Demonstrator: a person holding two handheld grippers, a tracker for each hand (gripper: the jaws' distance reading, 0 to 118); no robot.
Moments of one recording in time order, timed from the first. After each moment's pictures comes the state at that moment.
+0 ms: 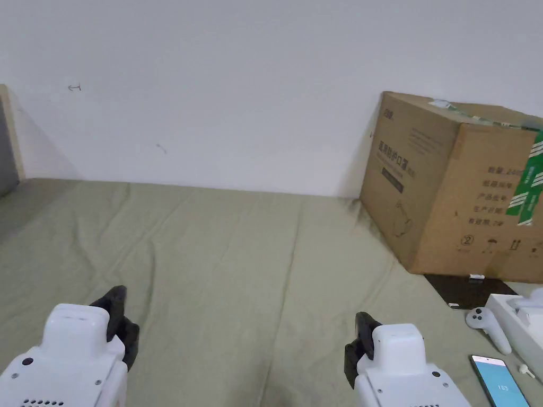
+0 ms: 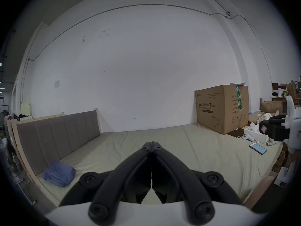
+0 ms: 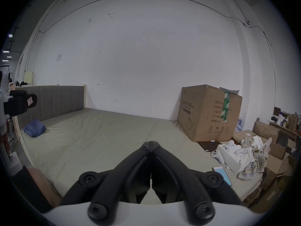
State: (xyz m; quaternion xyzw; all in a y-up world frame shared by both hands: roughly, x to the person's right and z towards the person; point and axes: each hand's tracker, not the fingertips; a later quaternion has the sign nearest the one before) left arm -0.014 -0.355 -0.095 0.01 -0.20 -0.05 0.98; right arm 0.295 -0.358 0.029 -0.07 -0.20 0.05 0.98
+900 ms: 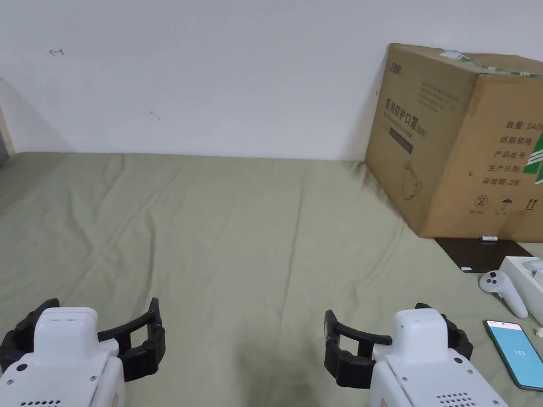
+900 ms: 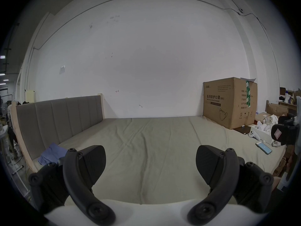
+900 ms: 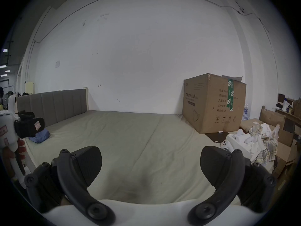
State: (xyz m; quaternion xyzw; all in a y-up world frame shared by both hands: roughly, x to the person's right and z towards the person) left arm -0.010 -0.394 -0.126 -0.04 -0.18 -0.03 0.98; right arm 0.308 -0.379 0.020 -0.08 -0.17 -0.01 0.98
